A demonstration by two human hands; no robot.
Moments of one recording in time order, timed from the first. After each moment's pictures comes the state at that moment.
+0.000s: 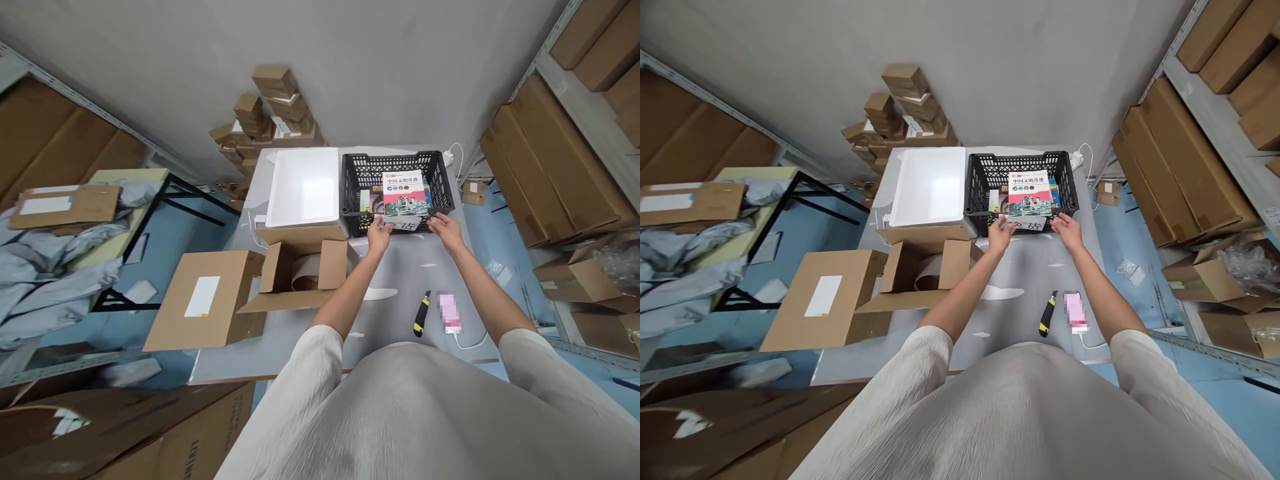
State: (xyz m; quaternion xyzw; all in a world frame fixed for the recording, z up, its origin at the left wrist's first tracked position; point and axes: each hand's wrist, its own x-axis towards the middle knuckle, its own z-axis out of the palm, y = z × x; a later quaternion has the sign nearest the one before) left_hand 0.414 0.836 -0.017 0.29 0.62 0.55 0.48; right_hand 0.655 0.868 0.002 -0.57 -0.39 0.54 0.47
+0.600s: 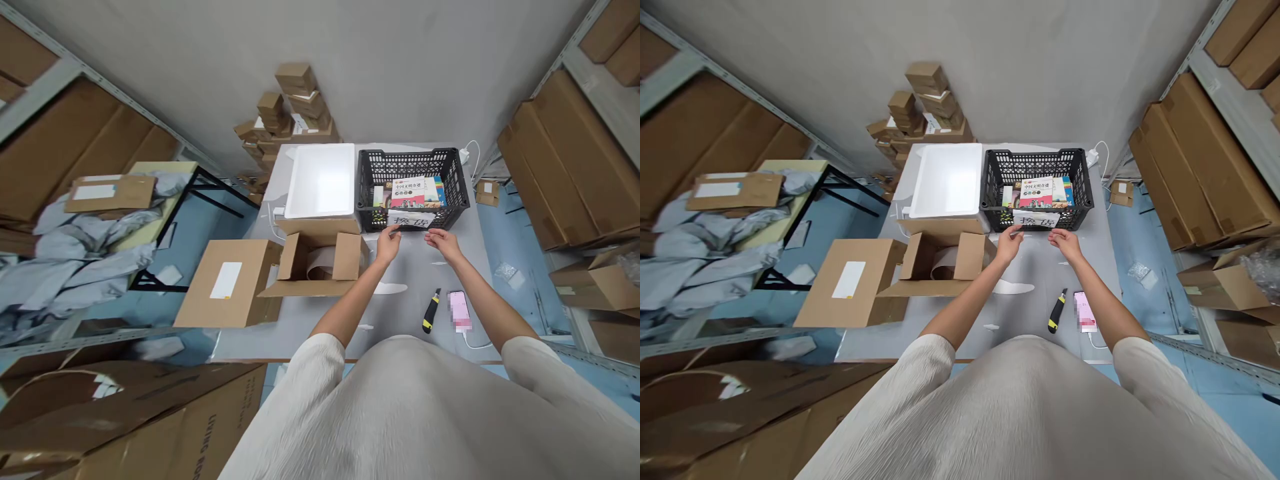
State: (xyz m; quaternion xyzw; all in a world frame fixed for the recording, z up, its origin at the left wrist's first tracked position) left_hand 0.397 0.785 -0.026 0.40 0.65 0.47 0.44; right_hand 0.624 0.823 -0.017 -0.58 -0.39 0.61 0.38
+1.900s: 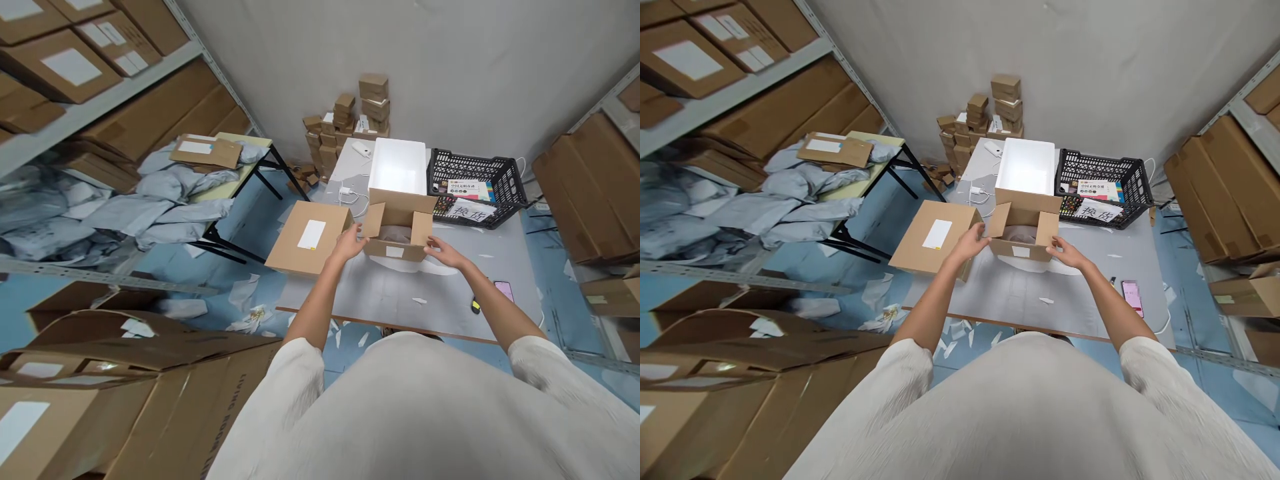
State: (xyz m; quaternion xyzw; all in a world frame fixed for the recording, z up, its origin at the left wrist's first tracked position) left_hand 0.058 0.557 0.029 0.53 0.74 0.29 0.29; right_hand 0.447 0.664 0.018 -0.51 -0.67 0.51 0.16
